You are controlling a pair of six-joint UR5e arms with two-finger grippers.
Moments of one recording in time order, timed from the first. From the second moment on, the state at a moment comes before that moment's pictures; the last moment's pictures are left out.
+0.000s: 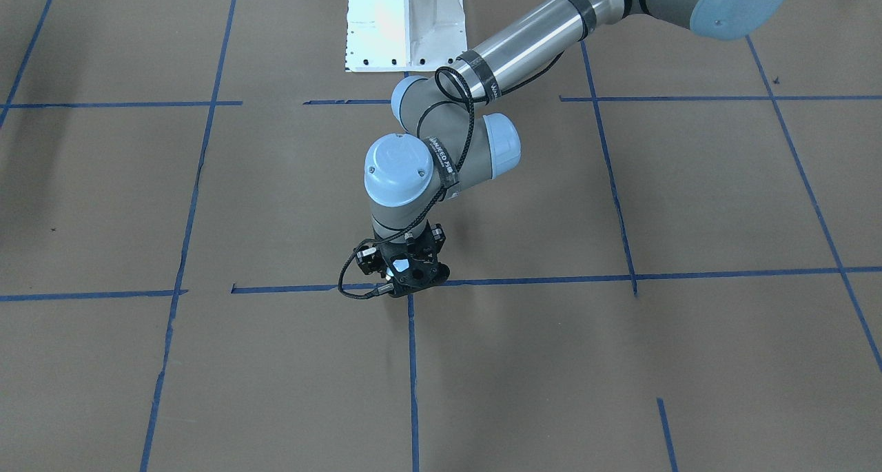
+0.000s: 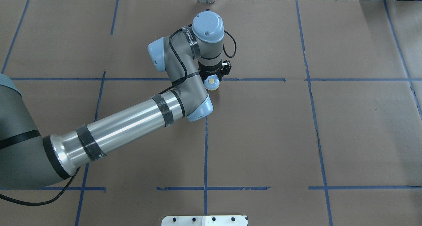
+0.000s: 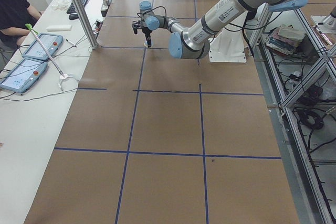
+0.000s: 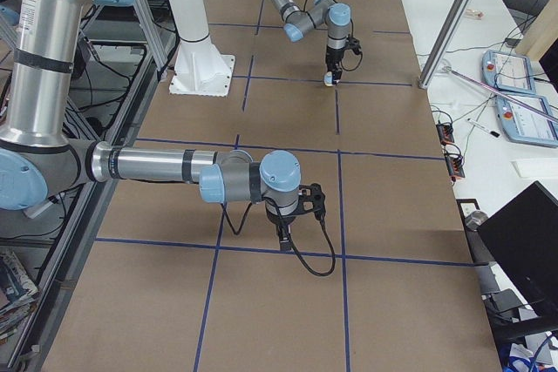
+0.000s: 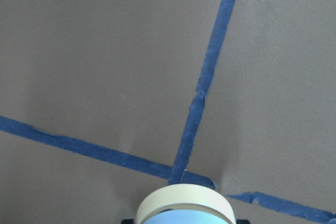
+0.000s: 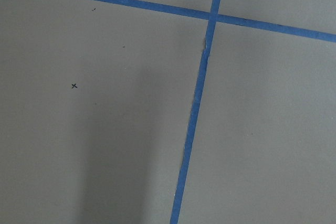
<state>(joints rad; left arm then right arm) -0.62 -2.72 -0.89 -1.86 -1.97 -1.42 1.51 -1.82 1.80 -1.46 2.35 -0.07</state>
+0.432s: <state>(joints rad) -0.63 -2.72 -0.88 -1.85 -1.97 -1.41 1.51 -1.82 1.80 -1.46 2.36 -0.07</state>
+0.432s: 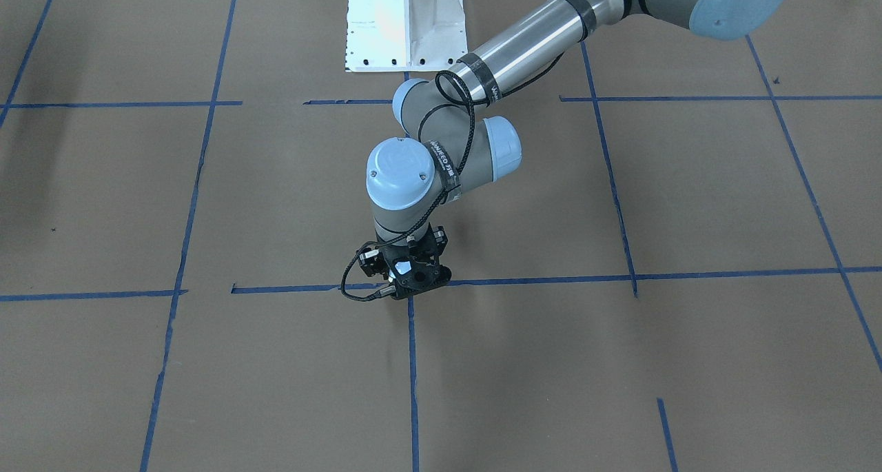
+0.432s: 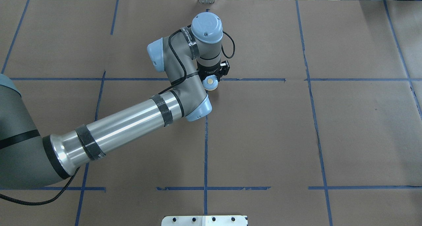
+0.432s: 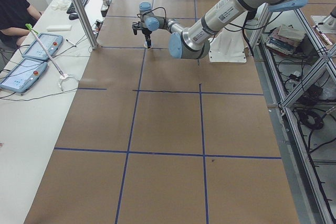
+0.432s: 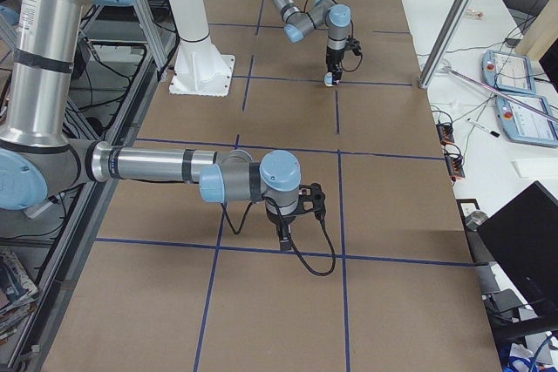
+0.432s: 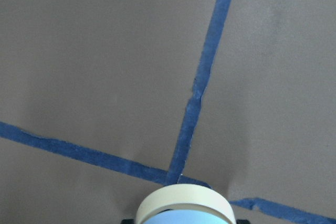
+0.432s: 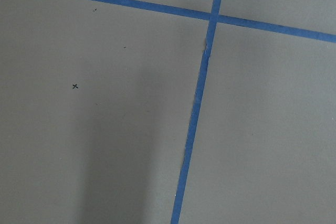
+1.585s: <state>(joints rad) -0.87 -2.22 -1.58 -1.52 -2.14 -0.88 1.48 -1.78 1.80 -1.39 2.40 -0.07</state>
